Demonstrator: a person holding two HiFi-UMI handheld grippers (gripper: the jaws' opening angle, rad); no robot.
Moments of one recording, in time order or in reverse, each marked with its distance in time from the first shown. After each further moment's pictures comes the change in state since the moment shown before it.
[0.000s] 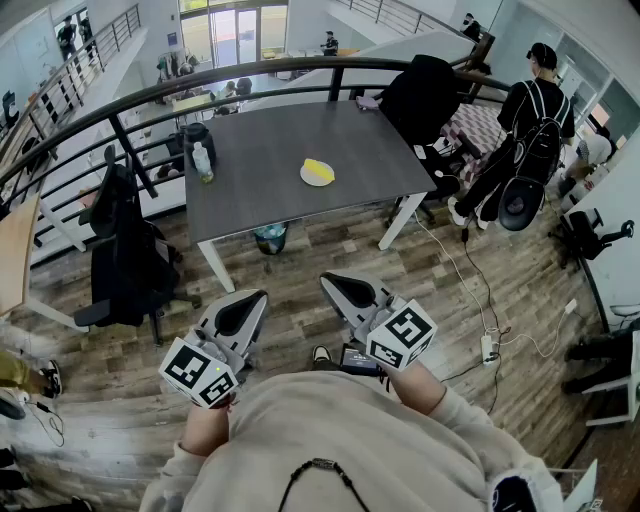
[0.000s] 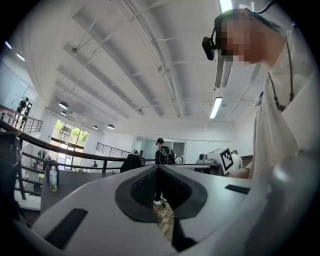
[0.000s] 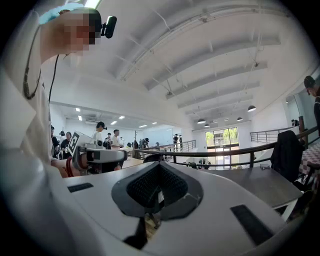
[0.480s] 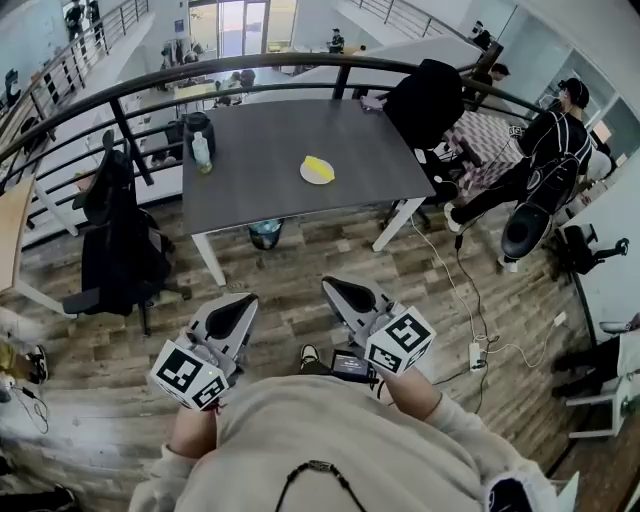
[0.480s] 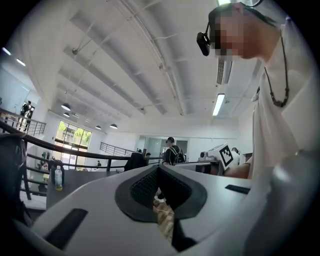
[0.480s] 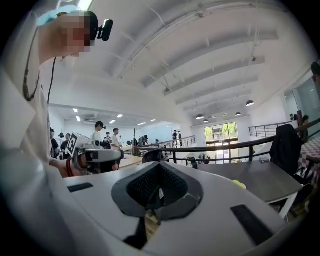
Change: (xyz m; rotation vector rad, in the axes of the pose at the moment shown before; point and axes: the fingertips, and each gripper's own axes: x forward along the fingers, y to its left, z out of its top) left arm -0.011 0.011 -0.014 0.022 0.021 0.042; right arm 0.000 -0.008 -0.018 0.050 0.040 0.000
